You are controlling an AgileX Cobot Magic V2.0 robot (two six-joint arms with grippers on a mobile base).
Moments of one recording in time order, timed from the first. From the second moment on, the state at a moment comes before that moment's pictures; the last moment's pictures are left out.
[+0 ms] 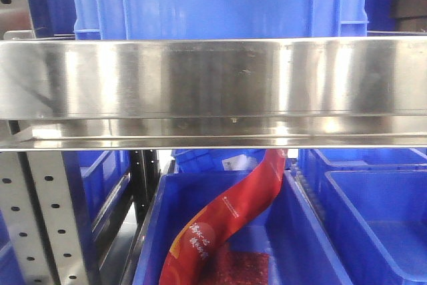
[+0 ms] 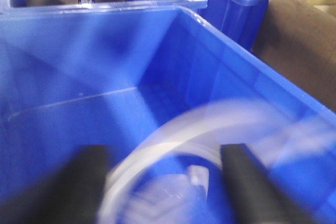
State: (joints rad) left arm -0.45 1.74 -1.85 -0.07 0.59 -0.10; right arm 0.58 1.52 -1.51 -0.12 0.41 0.26
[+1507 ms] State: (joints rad) left arm -0.45 0.97 -0.91 0.03 0.19 -0.09; right arm 0.58 0.81 -0.81 -0.32 0.30 0.31
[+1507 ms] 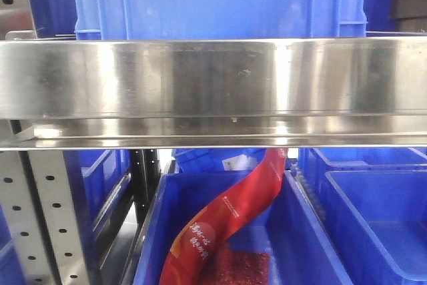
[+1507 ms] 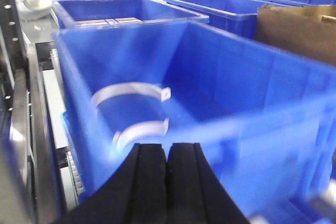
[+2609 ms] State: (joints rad) left arm -0.45 0.55 -0.55 -0.01 -0.02 -0.09; right arm 0.58 0.64 -0.65 -0.33 0.03 0.34
